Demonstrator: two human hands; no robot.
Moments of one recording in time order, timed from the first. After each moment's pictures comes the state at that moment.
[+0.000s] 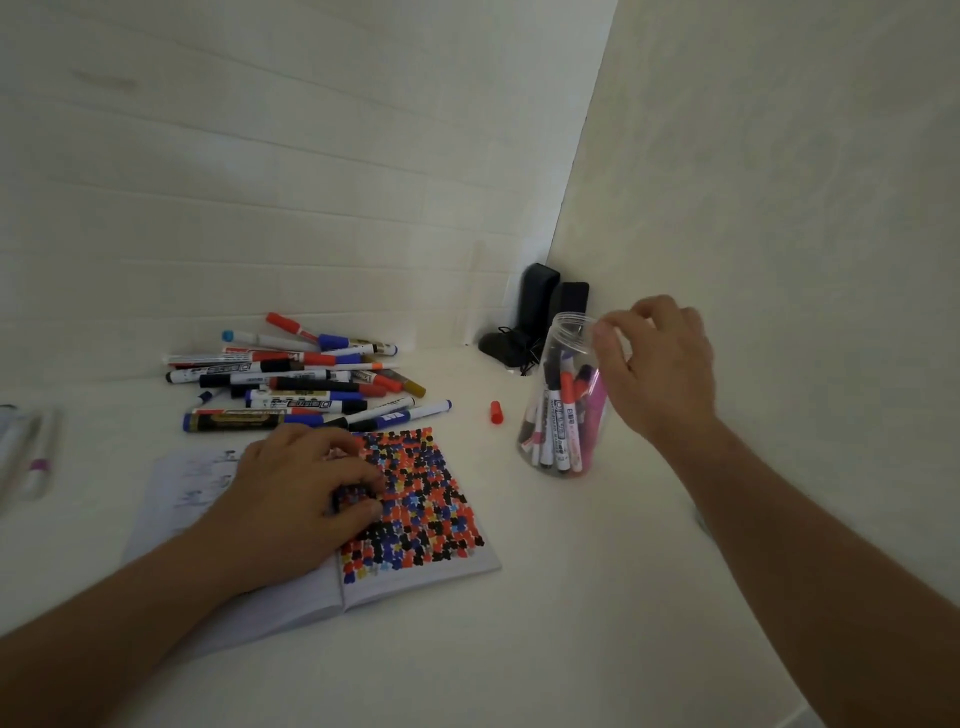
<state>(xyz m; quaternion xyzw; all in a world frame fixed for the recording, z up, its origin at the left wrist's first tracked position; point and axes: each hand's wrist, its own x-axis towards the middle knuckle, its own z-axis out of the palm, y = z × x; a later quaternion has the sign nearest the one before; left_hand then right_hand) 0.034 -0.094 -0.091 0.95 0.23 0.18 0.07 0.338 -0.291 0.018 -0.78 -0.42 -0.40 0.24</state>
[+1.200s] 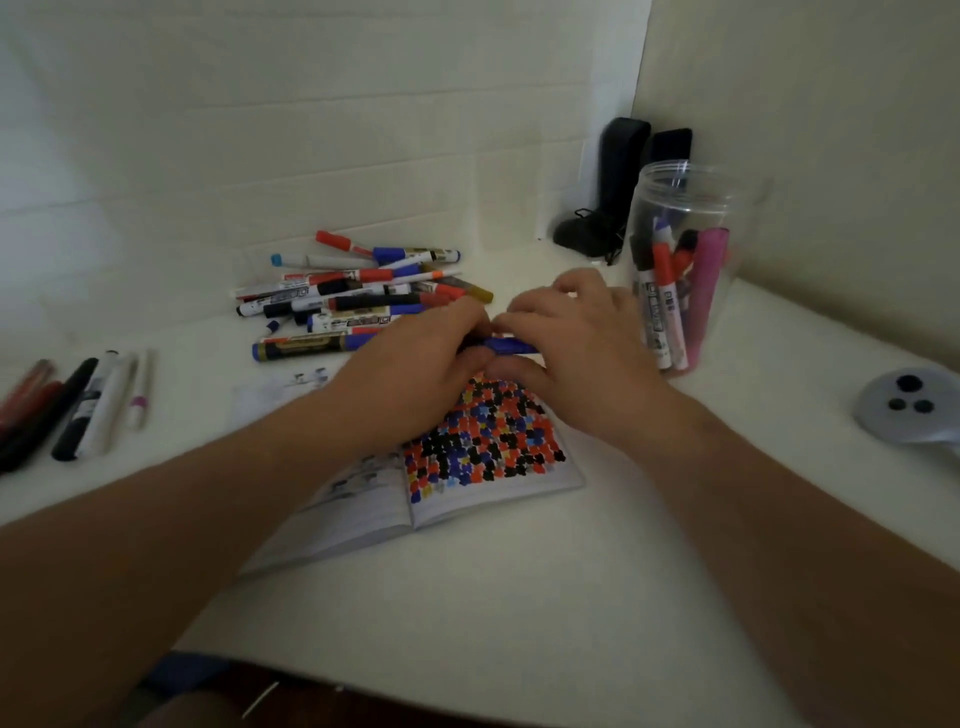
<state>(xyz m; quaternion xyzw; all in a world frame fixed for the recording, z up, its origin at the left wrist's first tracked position) 0.091 -0.104 -0.057 0.96 0.18 0.21 0.10 0.244 -0.229 -0.061 -0.76 -0.60 -0.18 0.15</state>
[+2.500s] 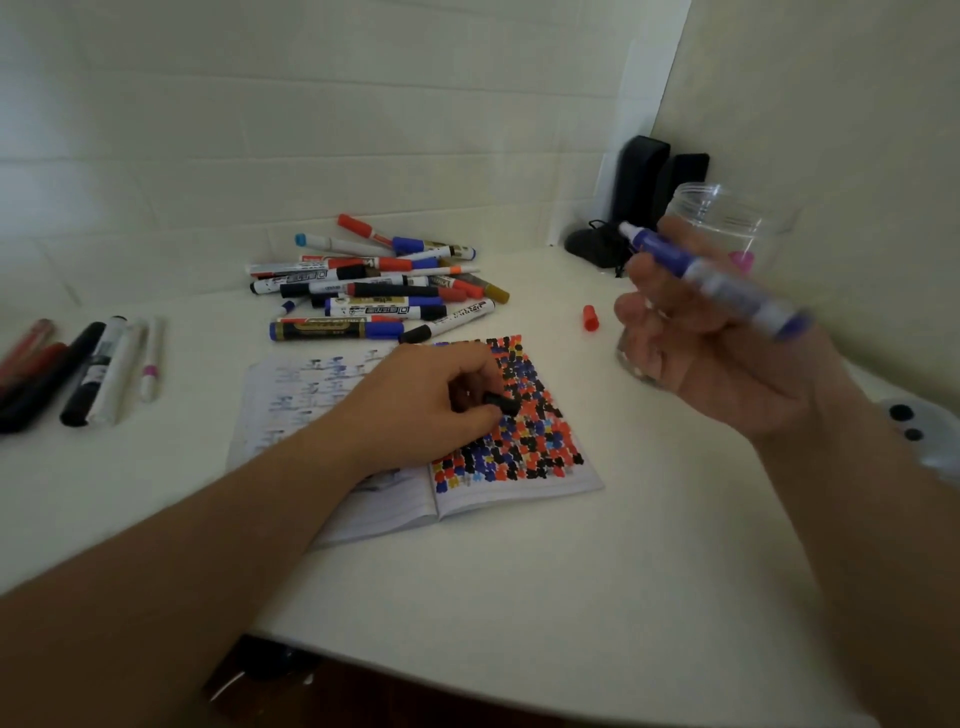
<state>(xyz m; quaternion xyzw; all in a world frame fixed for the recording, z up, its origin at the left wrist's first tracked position) 0.059 -0.104 -0.078 0.93 0.16 0.20 0.26 0.280 -0.282 -0.017 -0.30 -0.38 0.55 0.68</state>
